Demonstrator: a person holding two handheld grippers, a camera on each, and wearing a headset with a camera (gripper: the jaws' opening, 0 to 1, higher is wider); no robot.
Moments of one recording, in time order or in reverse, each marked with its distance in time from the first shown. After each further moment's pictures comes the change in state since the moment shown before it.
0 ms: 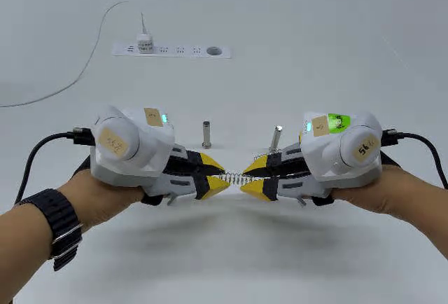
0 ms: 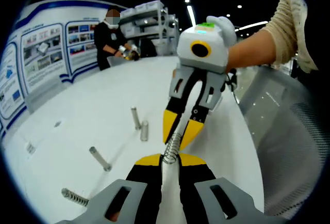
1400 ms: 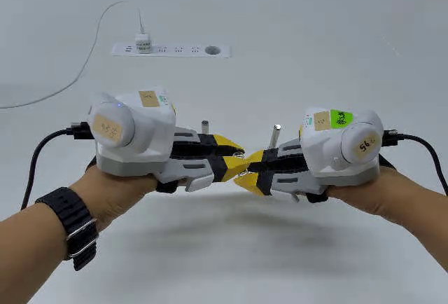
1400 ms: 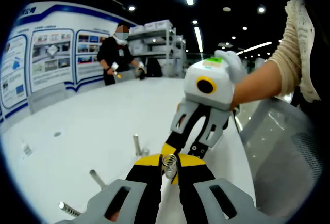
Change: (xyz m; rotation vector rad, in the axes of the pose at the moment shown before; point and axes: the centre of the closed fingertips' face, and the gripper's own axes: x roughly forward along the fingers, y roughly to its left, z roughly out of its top) left arm 0.003 0.000 0.048 -0.080 -0.185 0.016; right arm 0.001 -0.005 0.014 0.057 -0.082 -0.034
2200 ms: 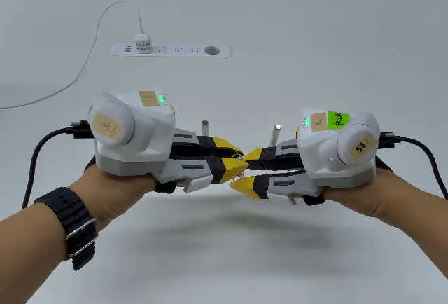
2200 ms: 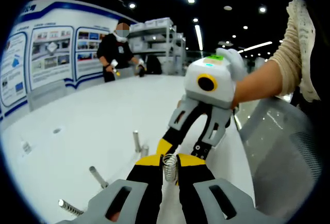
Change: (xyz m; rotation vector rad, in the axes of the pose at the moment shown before) left arm 0.000 0.002 -0.007 -0.010 0.026 -0.006; right arm 0.002 0.000 0.000 0.020 -0.002 -0.013
